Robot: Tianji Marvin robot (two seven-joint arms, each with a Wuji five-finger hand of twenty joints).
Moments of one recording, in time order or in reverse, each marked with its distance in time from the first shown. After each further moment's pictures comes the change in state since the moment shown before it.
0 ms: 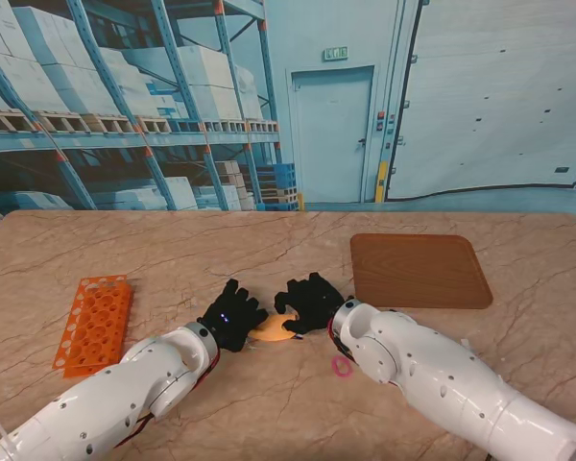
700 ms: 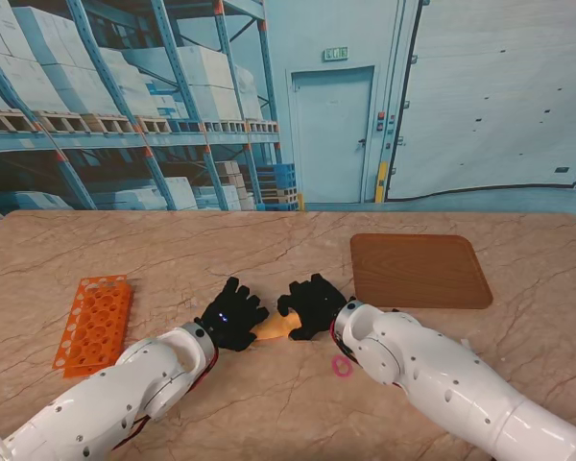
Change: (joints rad) left arm 0.029 -0.001 -0.042 -0.006 0.006 -0.041 0.061; right arm -0.026 0.019 0.032 -0.045 -0.047 0.002 0.036; left_hand -0.118 0.135 -0.160 0.036 0.037 0.017 -0.304 -0.151 -0.010 0.015 -0.019 -0.022 -0.012 0.000 0.009 0.000 -0.008 -0.001 0.011 0.000; right_hand -0.044 -0.229 0.053 -0.009 0.042 0.025 -0.126 0.064 0.012 0.000 -0.030 0.000 0.000 0.017 -0.010 0.005 -0.001 0.008 -0.022 0.001
